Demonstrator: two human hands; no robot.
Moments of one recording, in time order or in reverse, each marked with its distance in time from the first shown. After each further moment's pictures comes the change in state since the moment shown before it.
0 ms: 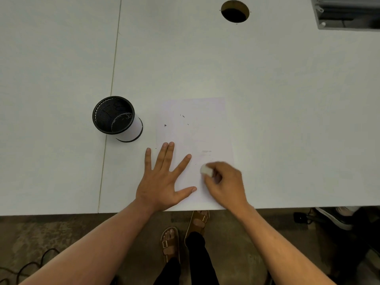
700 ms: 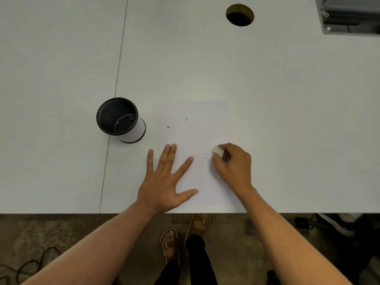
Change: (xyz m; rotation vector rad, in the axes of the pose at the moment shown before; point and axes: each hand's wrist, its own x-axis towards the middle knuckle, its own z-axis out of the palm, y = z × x) left_hand 0.000 0.000 -0.001 0.005 -0.011 -0.011; right_hand 0.049 0.010 -0.007 -0.071 0.177 0.002
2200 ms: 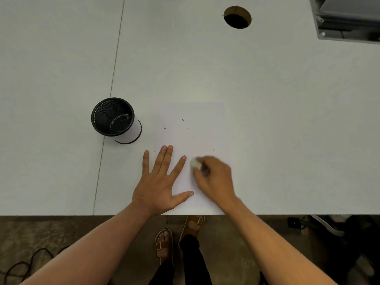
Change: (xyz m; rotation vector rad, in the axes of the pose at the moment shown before) left_hand 0.000 0.000 0.001 -0.009 -0.005 0.006; right_hand -0.026 -0.025 0.015 0.018 -0.166 -0.098
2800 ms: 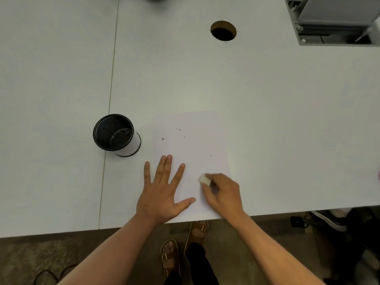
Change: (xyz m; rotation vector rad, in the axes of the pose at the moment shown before) left_hand 0.000 0.000 -0.001 0.004 -0.013 -0.006; right_hand -0.033 0.009 -0.008 -0.037 0.012 0.092
